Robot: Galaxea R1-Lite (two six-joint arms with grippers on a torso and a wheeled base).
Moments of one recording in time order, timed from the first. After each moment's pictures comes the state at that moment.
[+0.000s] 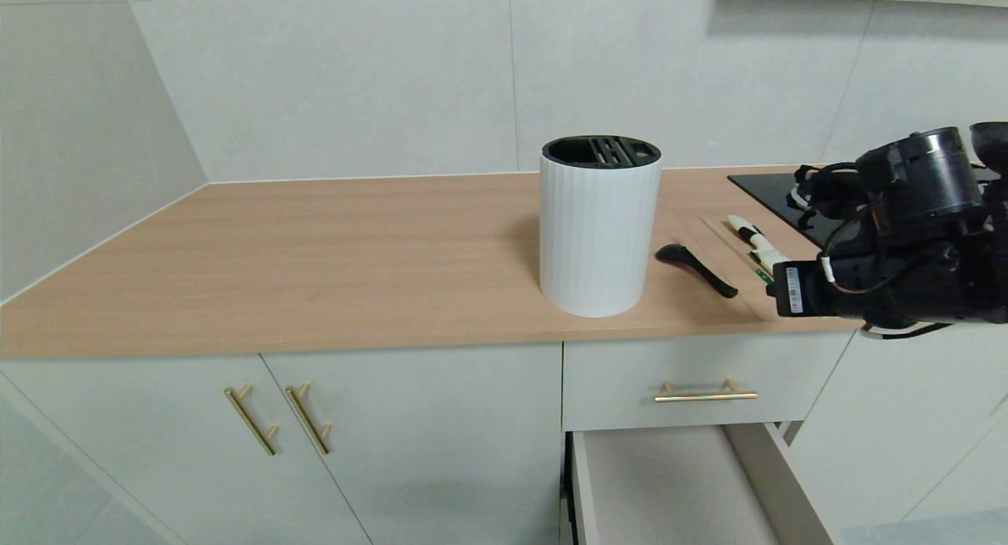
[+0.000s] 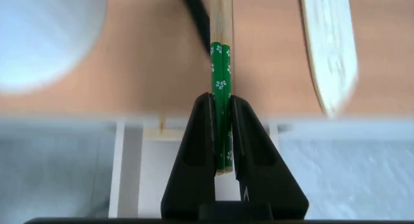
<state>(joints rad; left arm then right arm) 0.00 0.00 0.00 0.00 0.02 0.00 0.37 1.60 -1.14 0.13 -0.26 0.17</state>
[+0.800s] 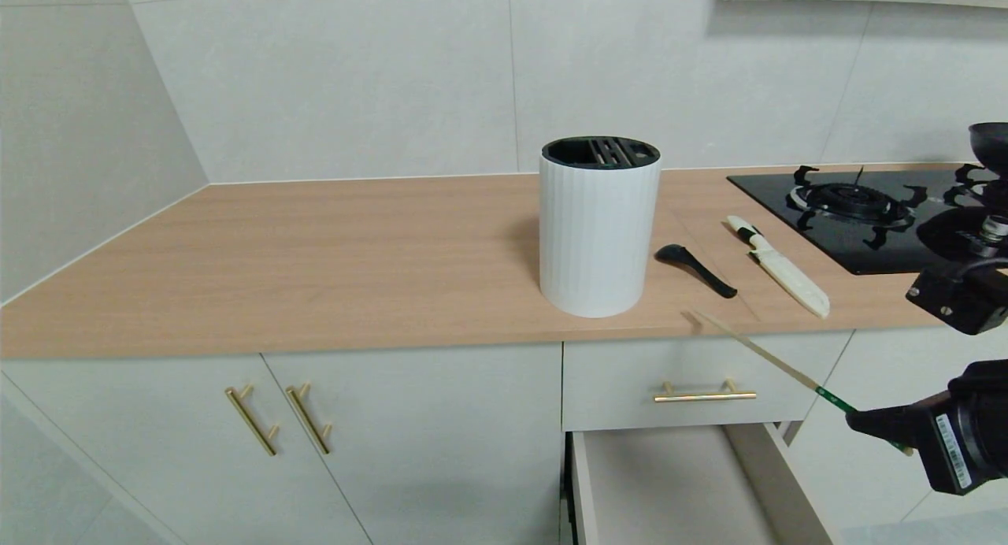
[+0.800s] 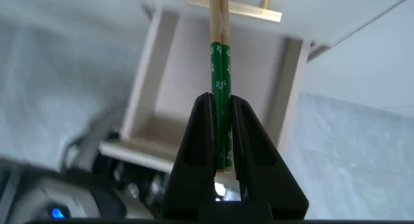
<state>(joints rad) 0.00 0.00 0.00 0.00 0.02 0.00 0.49 1.23 -0.85 0.38 -0.11 0.12</state>
